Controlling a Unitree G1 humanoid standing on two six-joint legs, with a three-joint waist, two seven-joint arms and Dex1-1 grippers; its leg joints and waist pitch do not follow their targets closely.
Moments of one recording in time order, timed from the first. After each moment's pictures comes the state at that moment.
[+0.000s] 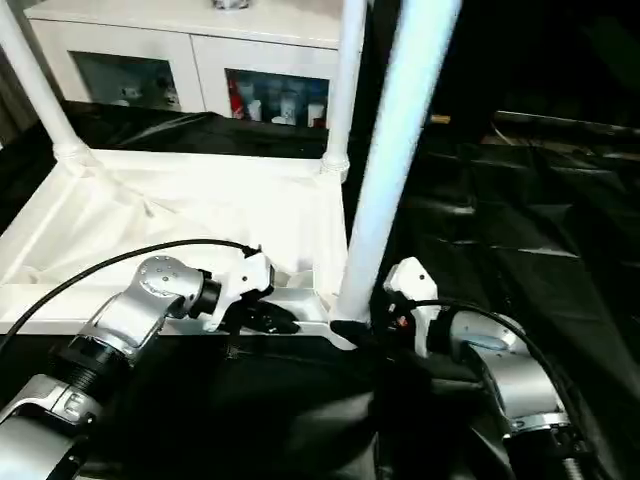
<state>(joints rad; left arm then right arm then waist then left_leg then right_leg) -0.59 0.29 -0.35 0.52 0.04 0.15 -1.26 -0.21 -0.46 0.11 0.17 0.24 0.23 1.00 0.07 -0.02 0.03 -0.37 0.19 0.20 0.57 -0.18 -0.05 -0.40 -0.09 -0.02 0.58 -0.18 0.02</state>
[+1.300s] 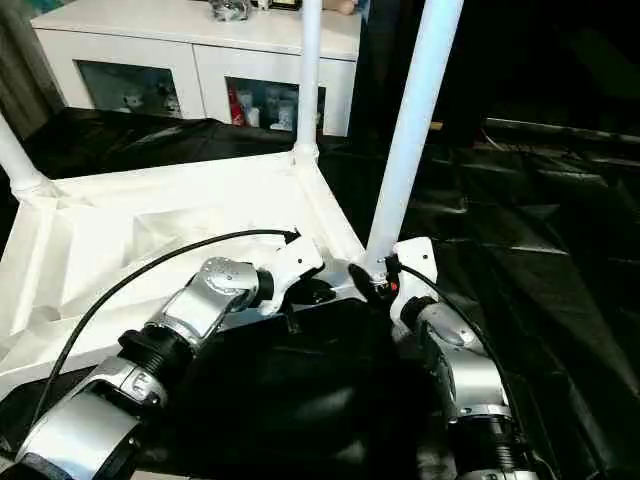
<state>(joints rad) -0.71 0.05 -0.33 0.76 0.14 0.17 -0.84 -0.26 -0.19 -0.02 0.28 0.14 0.26 0.45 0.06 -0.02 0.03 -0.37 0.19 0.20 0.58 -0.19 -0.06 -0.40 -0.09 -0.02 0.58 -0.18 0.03</state>
